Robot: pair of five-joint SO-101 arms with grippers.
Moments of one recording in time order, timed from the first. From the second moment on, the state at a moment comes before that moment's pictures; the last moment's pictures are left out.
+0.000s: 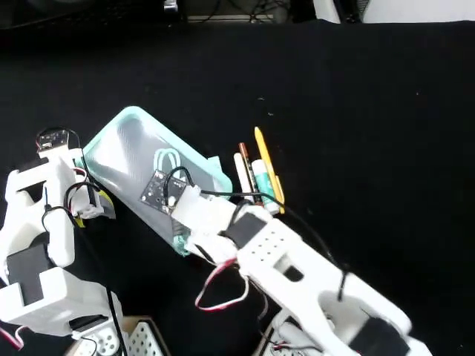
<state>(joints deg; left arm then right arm) -29.2 1.5 36.6 59.4 -6.1 -44.1 -31.9 56.8 47.5 21.0</state>
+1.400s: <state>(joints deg) -29.5 1.5 36.6 59.4 -6.1 -41.6 -48.5 63.2 62.4 30.1</state>
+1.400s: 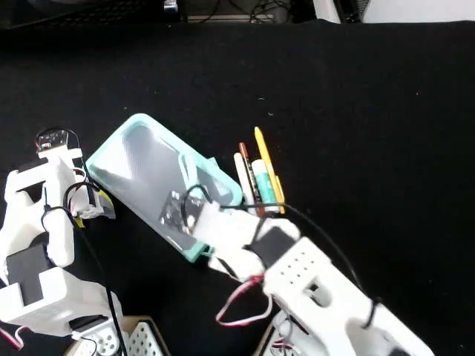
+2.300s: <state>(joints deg) -29.8 1.5 36.6 59.4 -6.1 -42.4 -29.9 61.8 39.9 21.4</state>
